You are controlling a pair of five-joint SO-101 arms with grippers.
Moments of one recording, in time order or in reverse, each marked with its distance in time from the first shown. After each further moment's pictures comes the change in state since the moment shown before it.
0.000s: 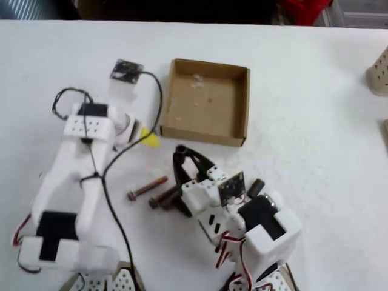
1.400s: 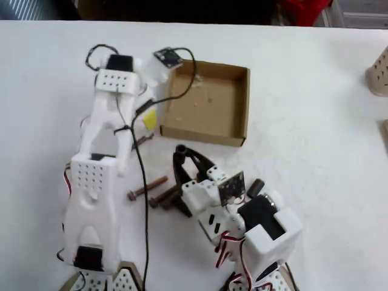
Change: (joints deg) left arm 2.5 53.7 -78.7 38.2 -26.4; right arm 0.0 0.0 0.0 0.0 0.0
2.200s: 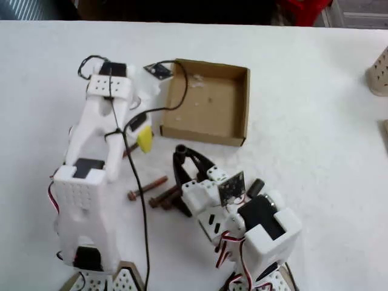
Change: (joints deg) left arm -0.8 -16.6 30.5 -3.3 4.7; right arm 0.0 0.0 0.0 0.0 0.0
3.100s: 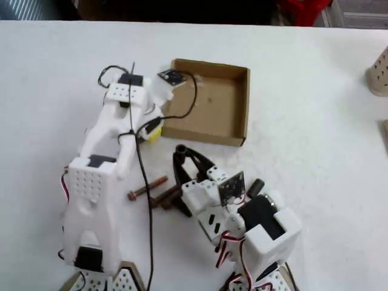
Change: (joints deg) left arm 3.0 10.8 -2.1 -12.4 5.7; right arm 0.0 0.0 0.0 0.0 0.0
